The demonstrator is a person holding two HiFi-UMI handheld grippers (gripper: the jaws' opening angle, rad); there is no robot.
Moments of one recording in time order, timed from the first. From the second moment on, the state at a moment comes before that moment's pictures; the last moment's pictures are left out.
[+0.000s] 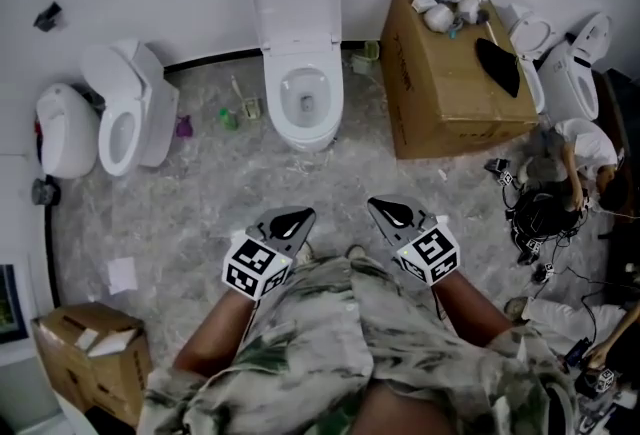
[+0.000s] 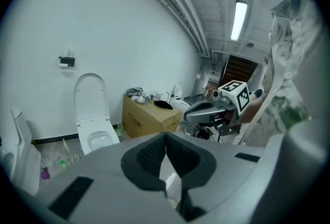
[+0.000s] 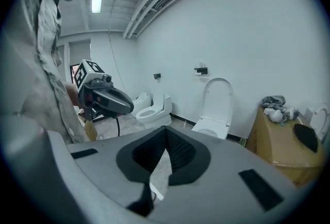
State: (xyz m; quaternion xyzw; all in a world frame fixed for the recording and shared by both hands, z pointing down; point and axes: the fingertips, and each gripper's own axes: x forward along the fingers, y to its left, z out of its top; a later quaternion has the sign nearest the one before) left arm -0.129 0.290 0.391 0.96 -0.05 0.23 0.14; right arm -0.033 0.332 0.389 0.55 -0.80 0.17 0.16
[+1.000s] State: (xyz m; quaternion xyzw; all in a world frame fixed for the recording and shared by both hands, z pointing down) left arm -0.149 0.277 0.400 0.96 -0.12 0.21 0.17; right arm -0.038 0.316 0.393 0.52 -0.82 0.15 0.17
